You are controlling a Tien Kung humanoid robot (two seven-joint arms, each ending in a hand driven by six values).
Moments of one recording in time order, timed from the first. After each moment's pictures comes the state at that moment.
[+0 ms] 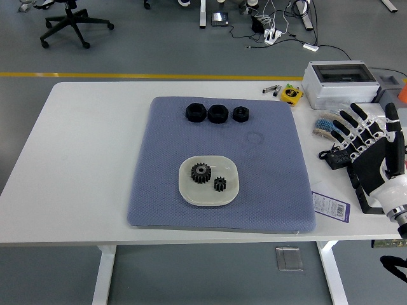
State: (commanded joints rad) left arm -0.04 0.00 -1.39 -0.18 0.68 0.01 0.13; right arm 0.04 -0.43 1.22 1.78 -0.52 -0.31 0.13
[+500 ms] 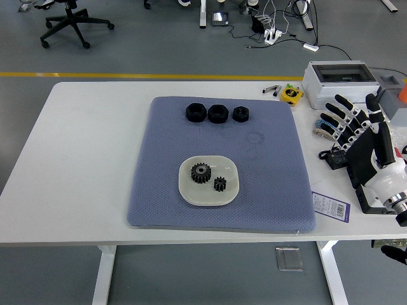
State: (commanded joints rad) left arm -0.09 0.00 -1.42 -0.18 0.69 -0.03 0.14; right arm 0.12 -0.48 1.16 1.78 -0.59 -0.29 0.08
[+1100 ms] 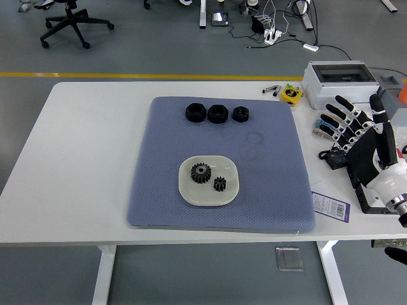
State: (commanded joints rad) left arm -0.09 0.00 -1.37 -0.18 0.70 0.00 0.24; right arm 0.11 -0.49 1.17 1.78 -0.56 -0.25 0.09
